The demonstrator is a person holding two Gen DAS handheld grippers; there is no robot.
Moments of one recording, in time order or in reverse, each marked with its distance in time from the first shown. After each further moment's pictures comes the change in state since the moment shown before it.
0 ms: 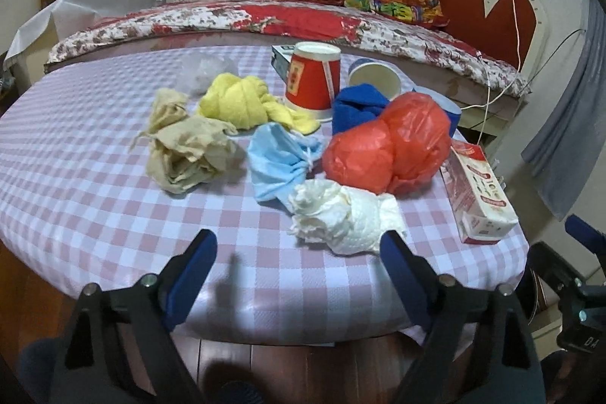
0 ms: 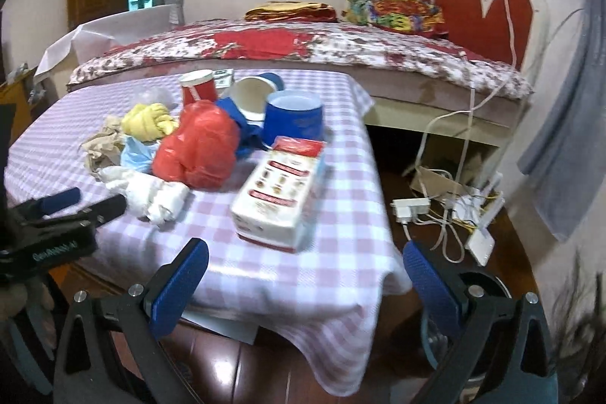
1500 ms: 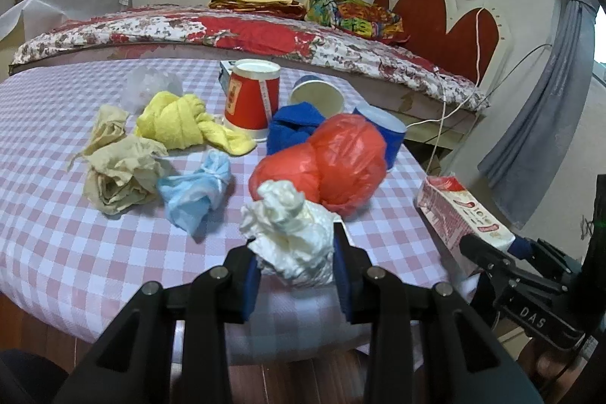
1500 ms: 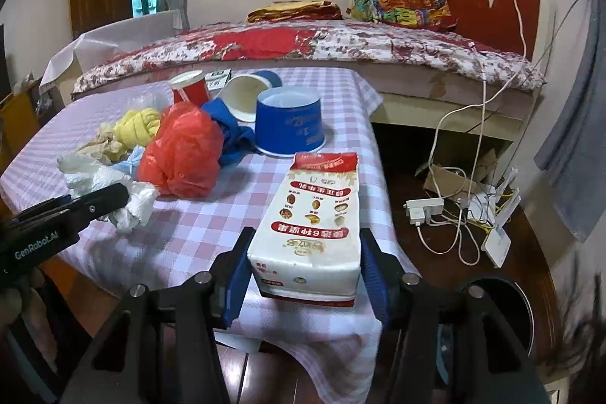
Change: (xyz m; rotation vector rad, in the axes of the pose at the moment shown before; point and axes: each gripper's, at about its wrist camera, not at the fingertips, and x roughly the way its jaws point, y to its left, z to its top) left arm -0.006 -0.022 0.010 0.001 -0.055 -0.190; right arm 0.017 -0.029 -0.005 0.050 -0.019 0.046
